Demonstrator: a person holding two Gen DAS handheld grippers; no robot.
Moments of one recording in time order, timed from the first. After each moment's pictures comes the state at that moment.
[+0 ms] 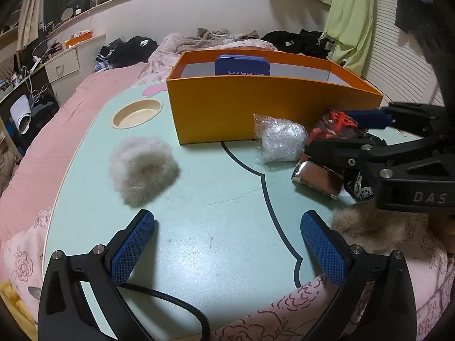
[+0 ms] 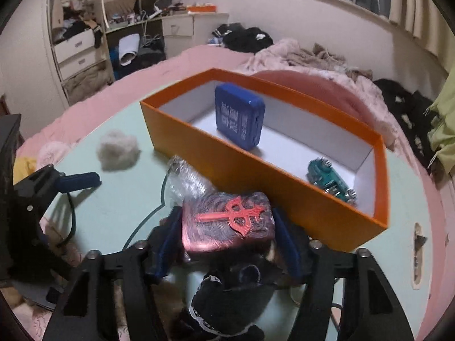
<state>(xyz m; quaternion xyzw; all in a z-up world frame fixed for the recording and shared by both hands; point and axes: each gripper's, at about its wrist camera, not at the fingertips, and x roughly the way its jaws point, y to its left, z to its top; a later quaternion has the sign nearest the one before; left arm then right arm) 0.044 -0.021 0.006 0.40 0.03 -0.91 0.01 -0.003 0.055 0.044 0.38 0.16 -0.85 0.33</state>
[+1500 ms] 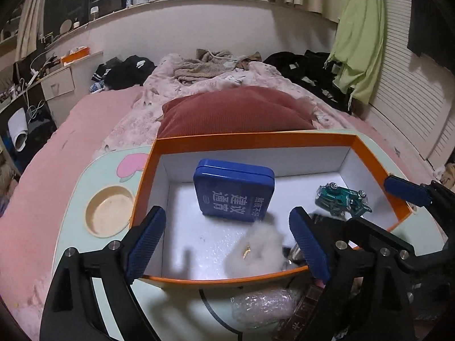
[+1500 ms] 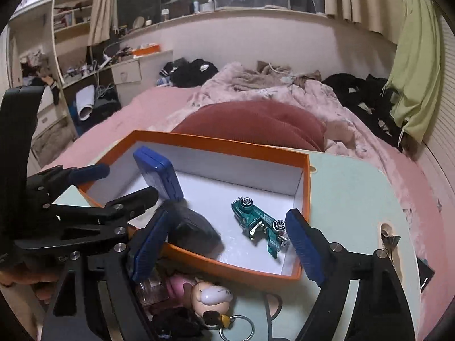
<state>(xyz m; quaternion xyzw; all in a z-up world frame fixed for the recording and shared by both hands) -0.077 -0.006 0.051 0.37 0.03 -0.93 0.01 -0.059 0.106 0.080 0.33 0.07 -0.91 0.24</state>
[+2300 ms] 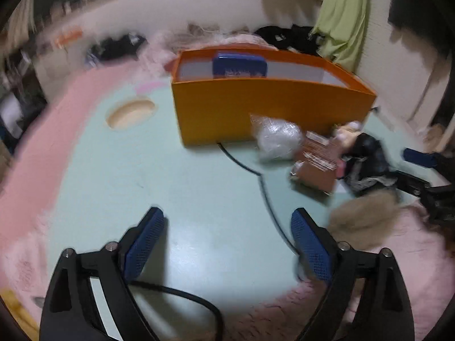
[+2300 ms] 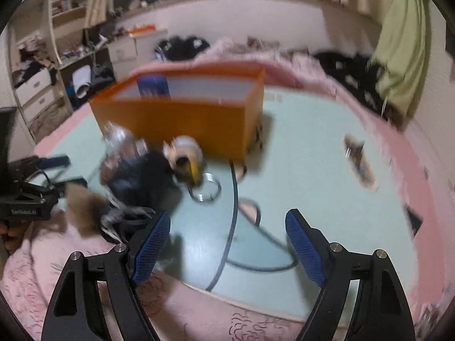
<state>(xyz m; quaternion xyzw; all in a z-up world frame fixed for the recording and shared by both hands) 0.036 -0.022 0.006 0.42 0.01 -0.91 -0.01 0.020 0.169 0.027 0.39 0.09 -0.89 0.20</state>
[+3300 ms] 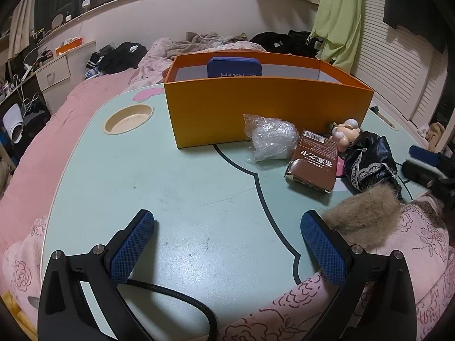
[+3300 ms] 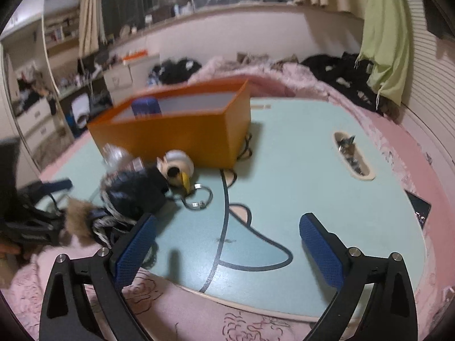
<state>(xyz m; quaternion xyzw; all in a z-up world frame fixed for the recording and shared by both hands) 0.044 -0.021 -0.001 0.39 0.01 -0.92 -0.02 0.040 0.196 0.044 0.32 0.01 -0.92 0.22</state>
